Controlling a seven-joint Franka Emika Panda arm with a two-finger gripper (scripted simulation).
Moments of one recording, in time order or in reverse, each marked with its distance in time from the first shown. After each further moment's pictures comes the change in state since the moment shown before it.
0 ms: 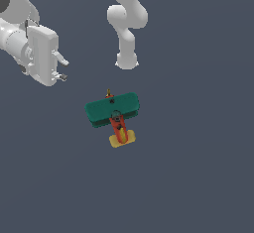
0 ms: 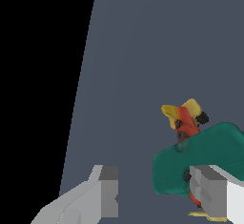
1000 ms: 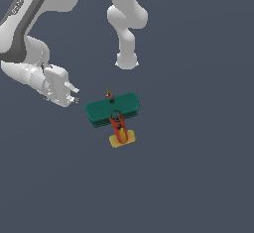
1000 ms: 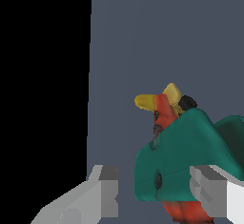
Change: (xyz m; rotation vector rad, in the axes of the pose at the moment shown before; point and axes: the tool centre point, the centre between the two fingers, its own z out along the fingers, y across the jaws) arm -0.015 0.101 0.052 0.109 -0.037 0.134
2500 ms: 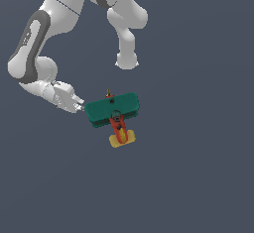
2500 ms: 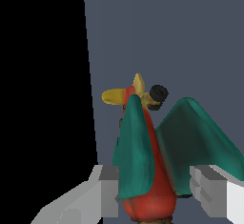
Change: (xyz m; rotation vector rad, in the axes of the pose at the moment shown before) arm -0.018 0.080 0.016 0.042 0.006 0.118
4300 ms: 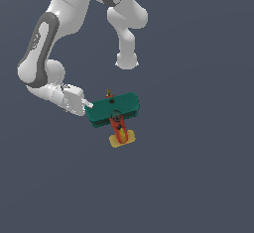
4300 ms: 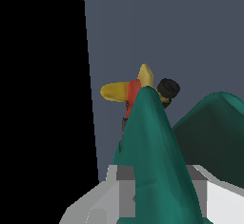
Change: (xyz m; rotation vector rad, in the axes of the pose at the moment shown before) arm -0.002 -0.006 0.043 -0.004 -0.028 -0.012
